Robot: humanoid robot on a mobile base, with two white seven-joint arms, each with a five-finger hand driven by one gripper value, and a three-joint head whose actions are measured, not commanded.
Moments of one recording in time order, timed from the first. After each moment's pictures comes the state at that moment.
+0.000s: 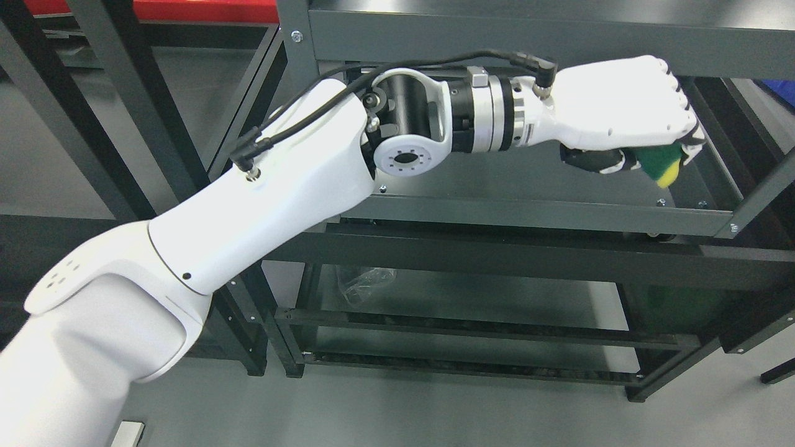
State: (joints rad) left arm -1.42 0.03 -1.10 -1.20 -0.44 -0.51 -0.15; right arm -0.07 0.00 -0.21 0.00 -0.11 0.08 -0.07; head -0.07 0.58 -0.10
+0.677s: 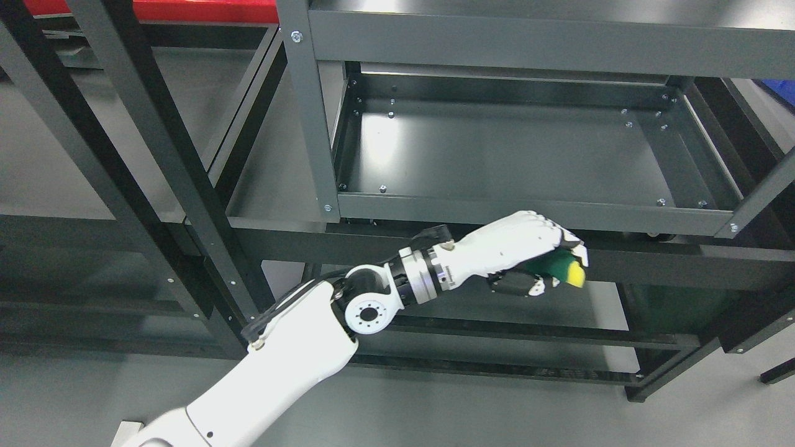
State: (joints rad) left arm -0.75 0.01 -0.76 -1.21 -0.32 -0.51 -0.14; right arm -0.07 0.00 -0.21 0.00 -0.11 0.08 -0.07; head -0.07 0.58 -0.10
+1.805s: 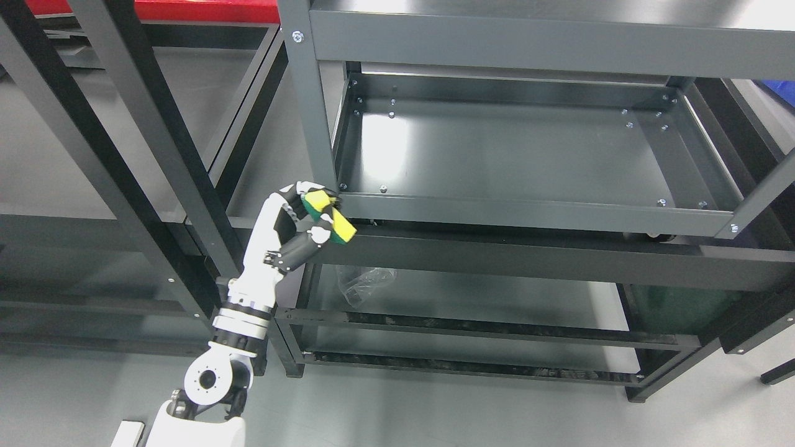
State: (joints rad) left arm -0.24 0.00 -0.09 -1.60 0.11 -0.22 -0.15; right arm -0.07 0.00 -0.21 0.00 -0.11 0.08 -0.07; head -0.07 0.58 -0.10
